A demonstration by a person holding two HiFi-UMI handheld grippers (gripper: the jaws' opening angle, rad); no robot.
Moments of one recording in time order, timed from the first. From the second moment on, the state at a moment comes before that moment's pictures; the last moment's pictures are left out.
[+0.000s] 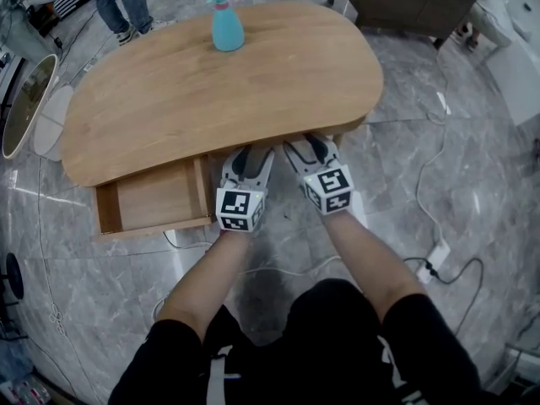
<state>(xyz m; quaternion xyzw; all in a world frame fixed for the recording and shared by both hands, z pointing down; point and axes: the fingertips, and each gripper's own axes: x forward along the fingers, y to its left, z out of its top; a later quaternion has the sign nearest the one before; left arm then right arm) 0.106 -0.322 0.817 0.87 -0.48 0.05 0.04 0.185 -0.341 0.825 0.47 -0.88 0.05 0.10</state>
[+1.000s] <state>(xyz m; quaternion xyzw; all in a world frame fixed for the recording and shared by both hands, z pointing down) 0.115 -0.296 0.826 0.88 -0.47 0.04 0.05 0.170 -0.300 0.828 0.44 -0.89 0.03 0.10</state>
